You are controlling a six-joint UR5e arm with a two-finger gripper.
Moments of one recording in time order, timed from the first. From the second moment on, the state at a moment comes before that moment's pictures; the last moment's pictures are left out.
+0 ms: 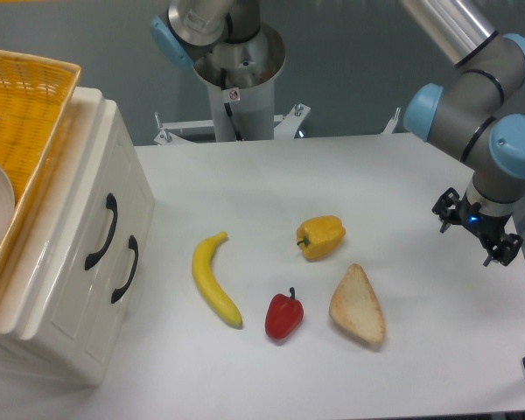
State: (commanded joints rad) arm 2.84 -2.14 -1.40 -1.09 1.59 1.64
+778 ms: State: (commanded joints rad) arm 2.85 -2.13 -1.41 -1.08 1.56 1.65
